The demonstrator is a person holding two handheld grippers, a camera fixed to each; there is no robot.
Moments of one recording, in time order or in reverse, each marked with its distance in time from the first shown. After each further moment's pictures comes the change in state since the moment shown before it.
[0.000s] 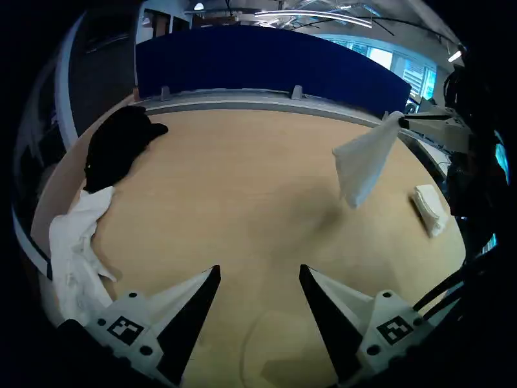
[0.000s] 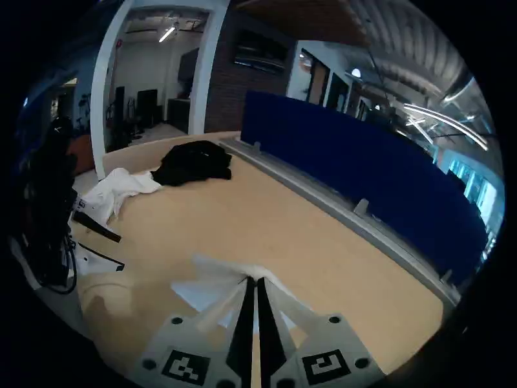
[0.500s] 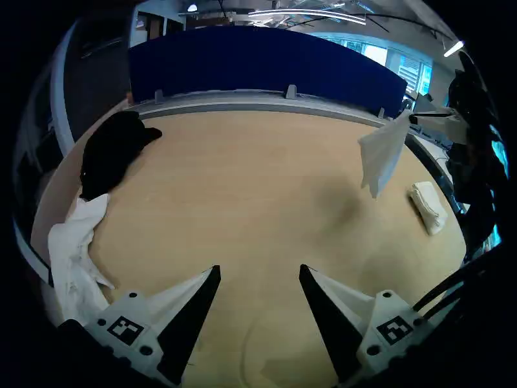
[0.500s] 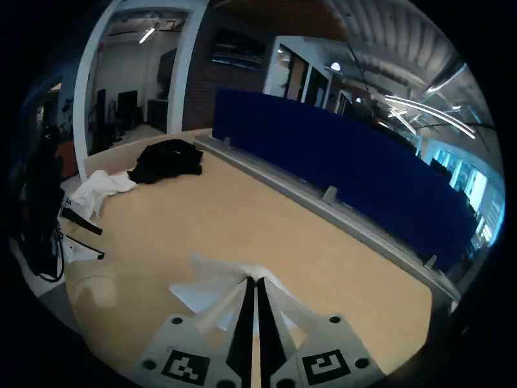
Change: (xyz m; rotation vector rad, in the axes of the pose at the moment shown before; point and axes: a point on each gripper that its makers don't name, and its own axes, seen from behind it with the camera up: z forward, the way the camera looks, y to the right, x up) left arm 0.007 0.006 0.004 -0.012 -0.002 0.026; right arm -0.024 0.071 -0.031 -0.100 -0.022 0.051
